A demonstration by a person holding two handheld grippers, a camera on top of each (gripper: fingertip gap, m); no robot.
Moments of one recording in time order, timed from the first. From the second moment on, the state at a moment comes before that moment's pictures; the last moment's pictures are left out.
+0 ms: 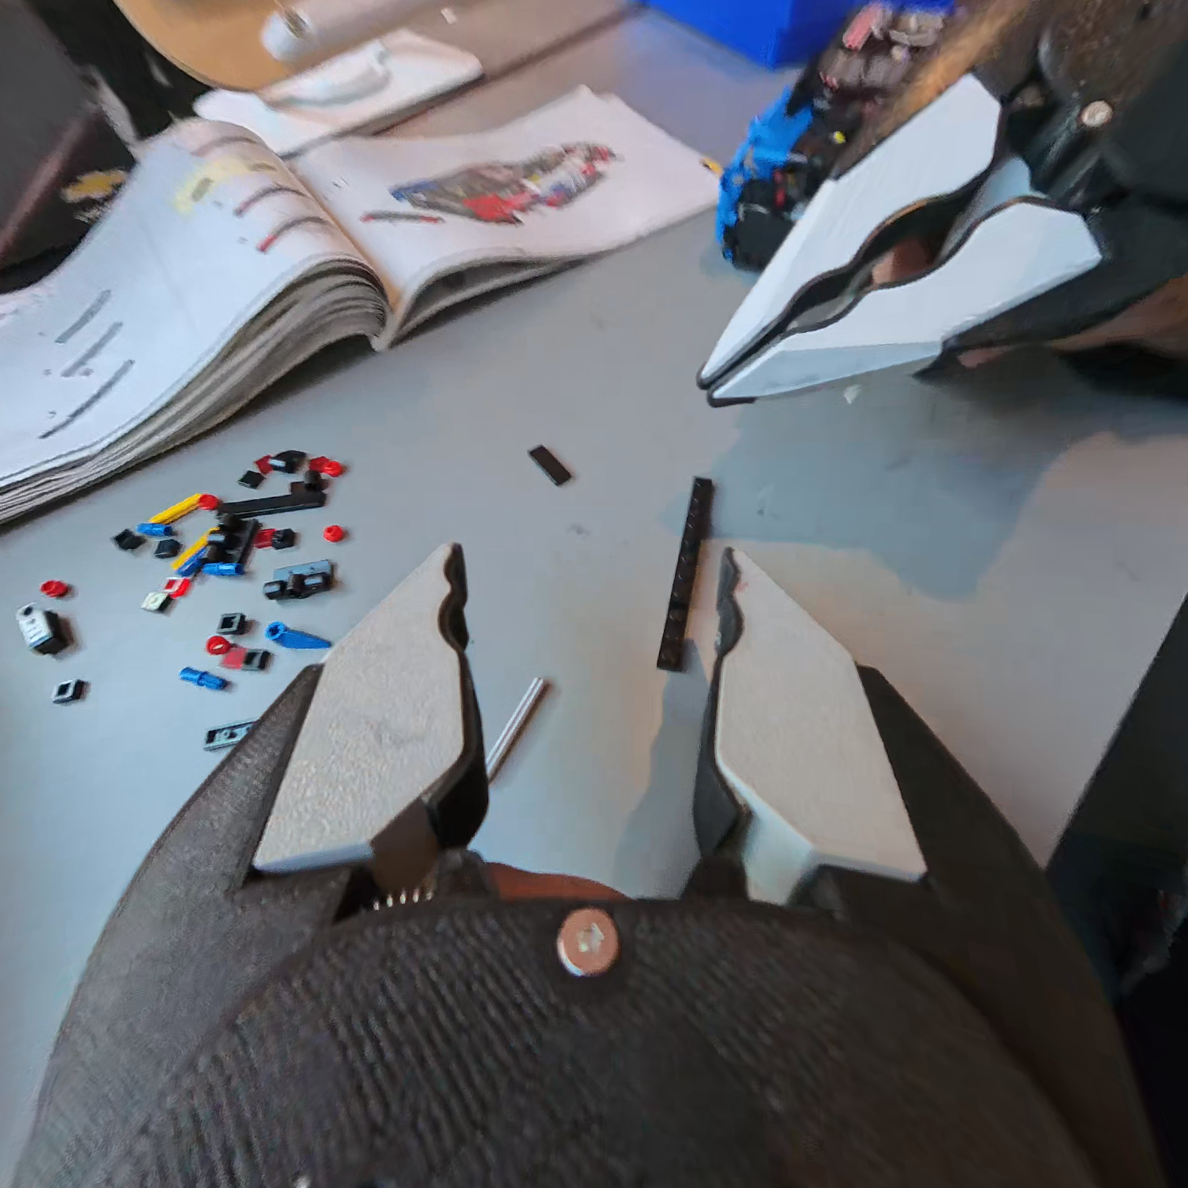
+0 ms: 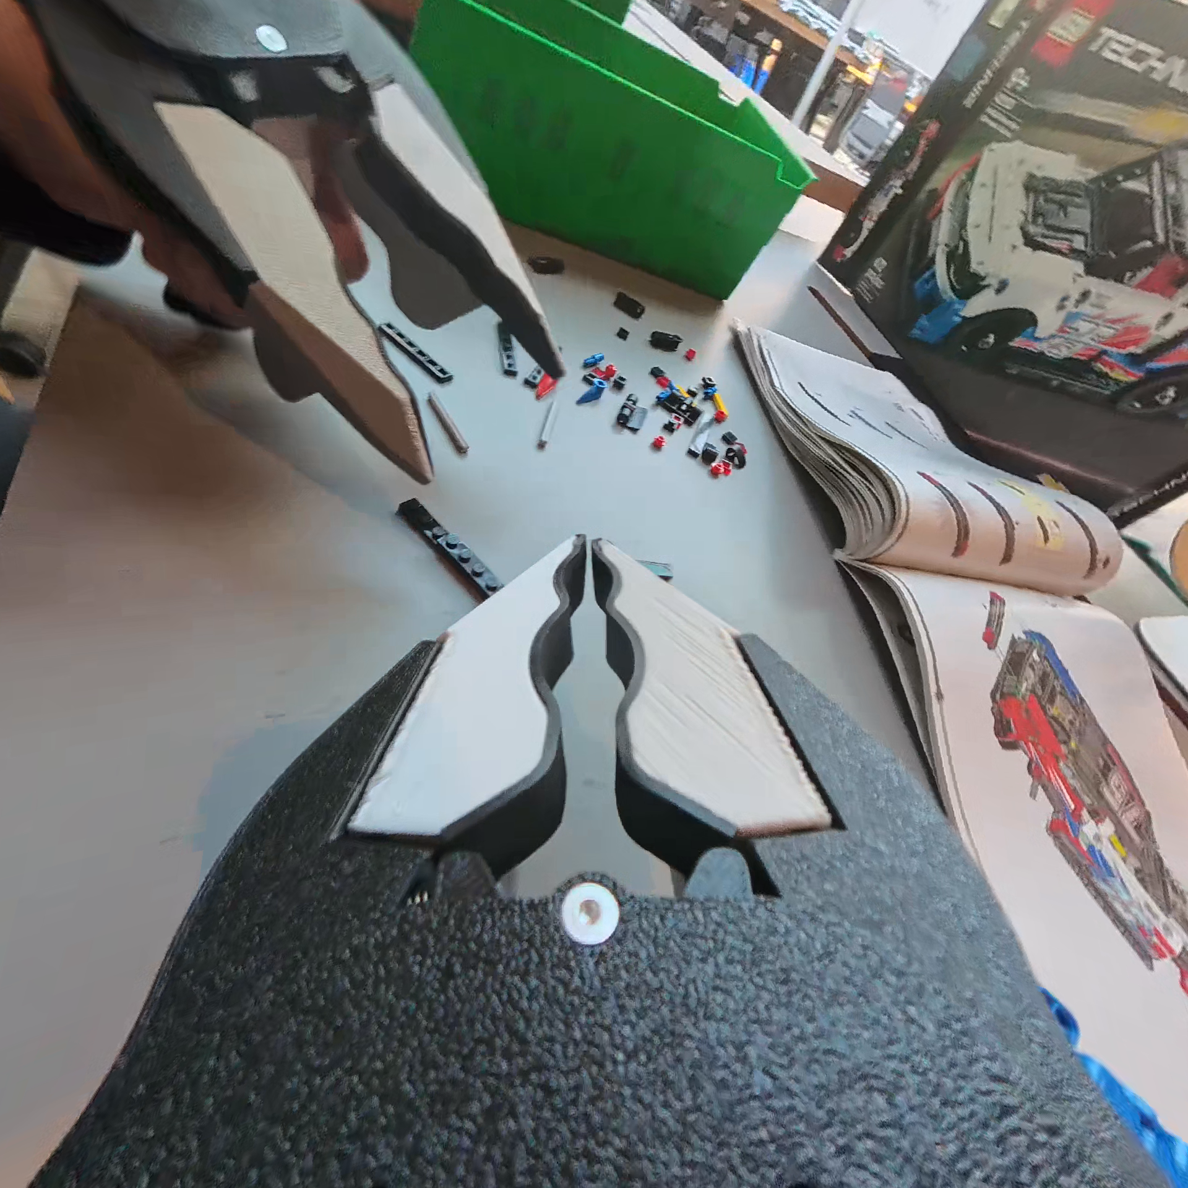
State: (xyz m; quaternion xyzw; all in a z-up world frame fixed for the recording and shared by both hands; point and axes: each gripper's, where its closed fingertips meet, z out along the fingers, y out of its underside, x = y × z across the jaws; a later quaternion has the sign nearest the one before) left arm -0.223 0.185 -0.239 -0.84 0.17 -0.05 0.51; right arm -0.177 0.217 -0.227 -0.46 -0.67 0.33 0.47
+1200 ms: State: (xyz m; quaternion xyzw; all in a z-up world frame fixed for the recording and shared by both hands) left arm -0.340 0.401 -0.272 -0.93 0.20 -0.02 0.32; right arm -0.178 0.216 -0.225 -0.49 -0.65 0.37 0.44
